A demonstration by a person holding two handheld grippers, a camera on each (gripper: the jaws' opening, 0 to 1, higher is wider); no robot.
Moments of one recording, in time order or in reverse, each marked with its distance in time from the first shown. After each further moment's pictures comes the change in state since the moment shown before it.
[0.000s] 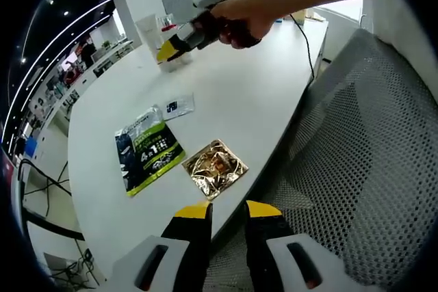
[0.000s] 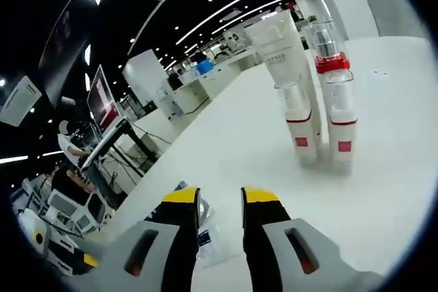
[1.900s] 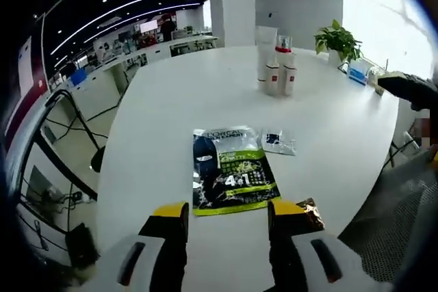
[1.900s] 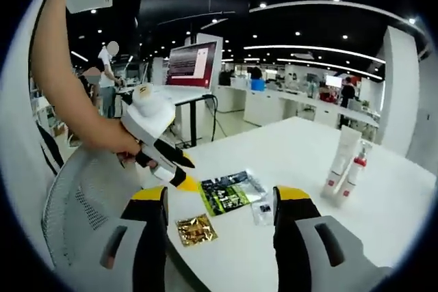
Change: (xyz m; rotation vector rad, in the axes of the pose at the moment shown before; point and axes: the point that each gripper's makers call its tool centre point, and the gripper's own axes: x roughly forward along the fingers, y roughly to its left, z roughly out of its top) left arm 0.008 0.121 0.031 -0.476 -0.152 0.251; right arm -0.105 0.148 -0.050 -0.669 -0.036 0.020
